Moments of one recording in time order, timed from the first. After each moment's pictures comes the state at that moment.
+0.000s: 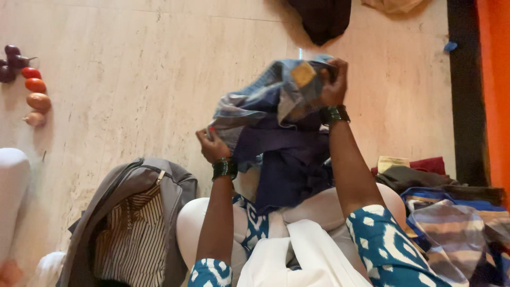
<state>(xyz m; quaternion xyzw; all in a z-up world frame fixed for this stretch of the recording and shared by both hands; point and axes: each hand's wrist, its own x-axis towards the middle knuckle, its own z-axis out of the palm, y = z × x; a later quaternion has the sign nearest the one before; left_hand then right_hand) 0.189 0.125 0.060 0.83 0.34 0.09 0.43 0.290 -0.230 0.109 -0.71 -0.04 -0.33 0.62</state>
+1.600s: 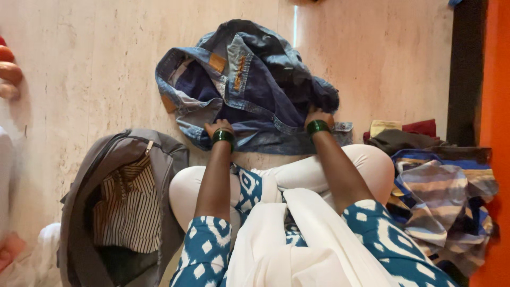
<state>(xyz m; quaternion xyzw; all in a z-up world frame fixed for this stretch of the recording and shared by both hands) 0.174 0.121 -0.060 0.95 0.01 -0.31 -0.03 0.139 -0.237 -0.048 -0.95 0.19 0.25 0.03</state>
